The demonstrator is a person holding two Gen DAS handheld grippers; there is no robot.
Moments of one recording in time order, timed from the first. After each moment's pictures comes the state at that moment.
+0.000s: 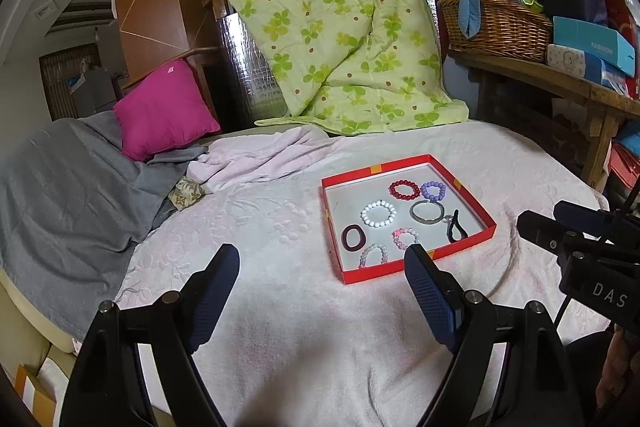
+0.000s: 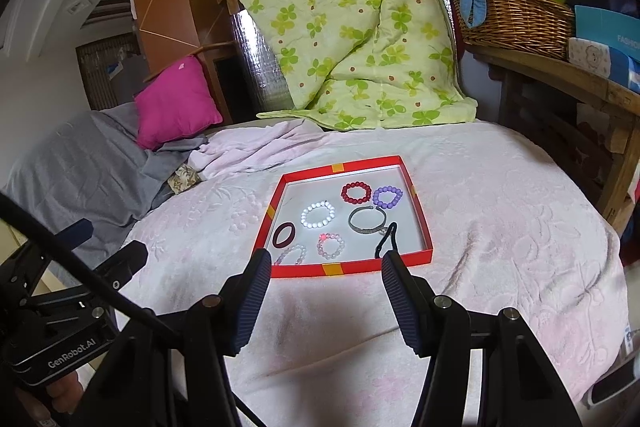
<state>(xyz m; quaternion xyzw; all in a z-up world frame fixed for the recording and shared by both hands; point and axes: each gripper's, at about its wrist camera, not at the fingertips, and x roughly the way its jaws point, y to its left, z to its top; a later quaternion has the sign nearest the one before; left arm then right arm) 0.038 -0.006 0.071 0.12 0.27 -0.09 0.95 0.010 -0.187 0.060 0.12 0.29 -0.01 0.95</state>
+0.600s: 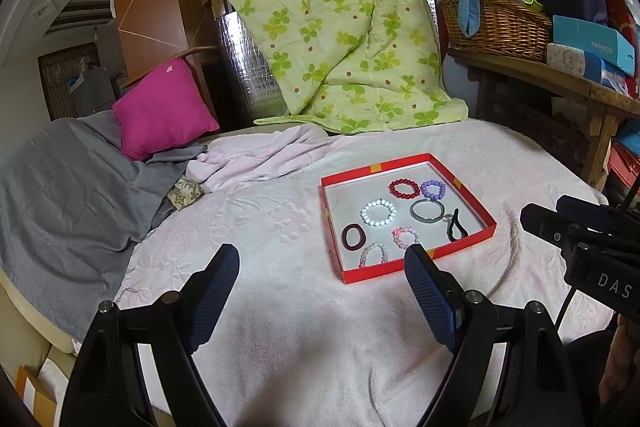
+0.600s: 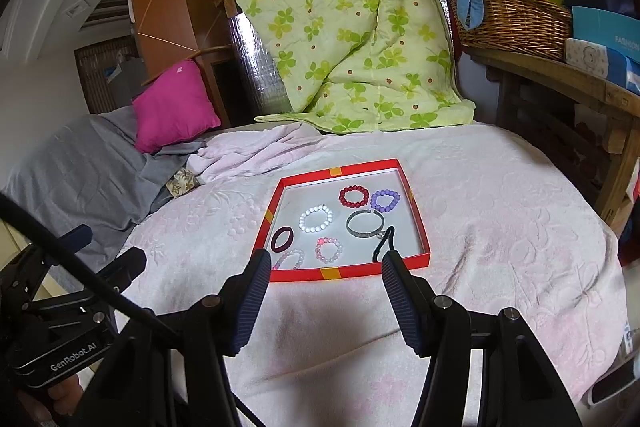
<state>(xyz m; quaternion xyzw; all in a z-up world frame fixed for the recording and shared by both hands) 0.041 -0.007 0.069 0.12 0.27 -0.10 0.95 0.011 -0.188 0.063 0.12 0.29 -0.02 0.95</state>
